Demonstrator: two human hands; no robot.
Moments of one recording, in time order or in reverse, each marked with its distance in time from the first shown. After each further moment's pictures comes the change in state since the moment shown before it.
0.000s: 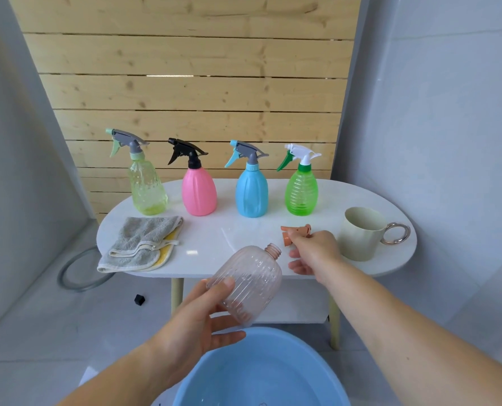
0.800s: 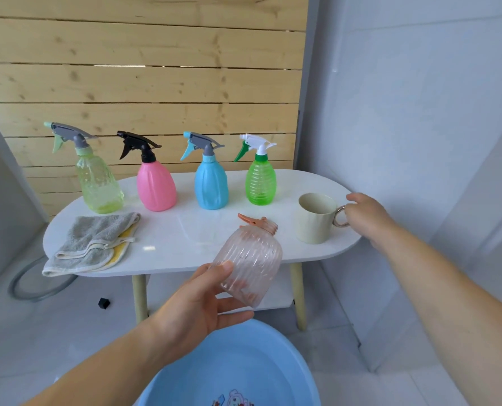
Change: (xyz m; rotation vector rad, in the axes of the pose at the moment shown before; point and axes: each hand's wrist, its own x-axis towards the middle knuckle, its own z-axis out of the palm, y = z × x) left_hand 0.020 -0.006 0.056 -0.089 -0.287 -0.046; right_hand 0.020 -0.012 -0.167 -0.422 0.213 -0.146
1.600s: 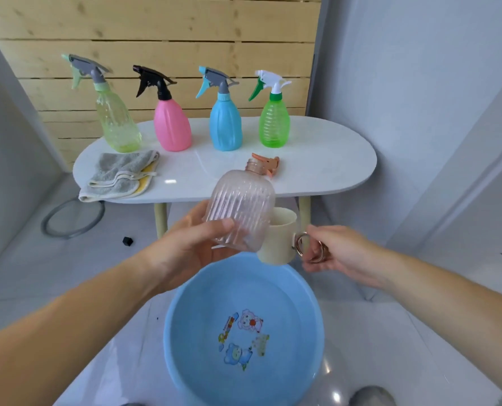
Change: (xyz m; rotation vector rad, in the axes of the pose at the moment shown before) left_hand -0.063 -0.003 -0.020 0.174 -0.083 0.124; right_hand -0.168 0.053 0.064 0.436 -0.553 0.178
